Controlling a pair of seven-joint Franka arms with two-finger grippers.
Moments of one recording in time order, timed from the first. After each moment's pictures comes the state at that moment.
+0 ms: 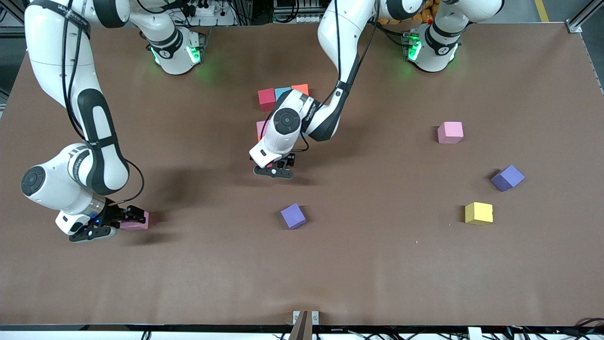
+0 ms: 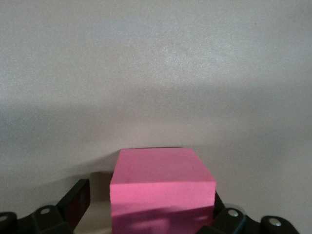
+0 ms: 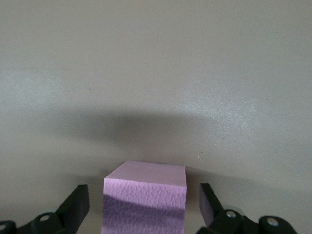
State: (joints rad) left arm -1.31 1.13 0.64 -1.16 -0.96 2.19 -0.40; right arm 0.16 0.67 -0.30 -1.74 0.51 2.44 -0.60
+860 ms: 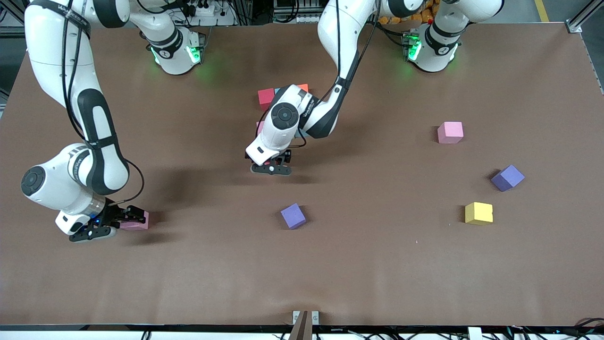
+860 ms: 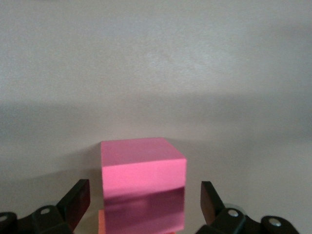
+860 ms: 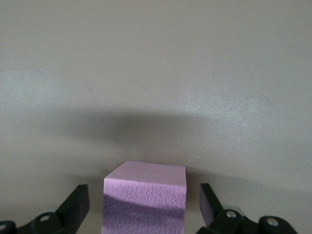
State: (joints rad) left arm -1.32 1.10 0.65 -1.15 -0.96 2.20 -0.48; right arm 0.16 0.67 -0.30 -1.74 0.51 2.44 -0.60
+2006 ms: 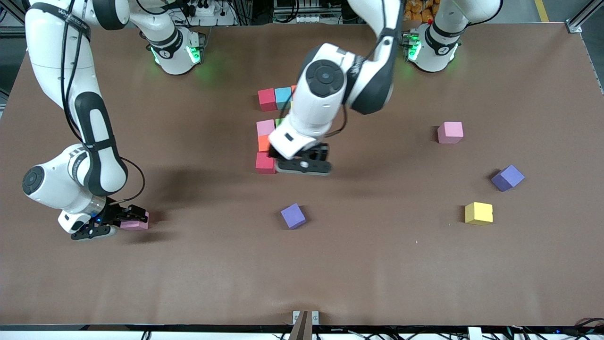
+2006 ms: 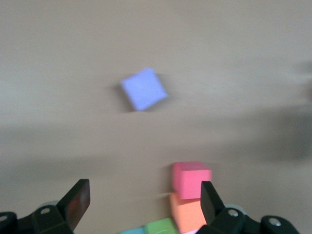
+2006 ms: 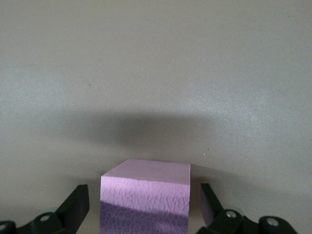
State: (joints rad) left arm -1.36 0.90 1.13 -1.16 -0.90 1.75 -0.37; right arm 0.16 0.68 -0.30 -1.74 0.59 2.44 -0.66
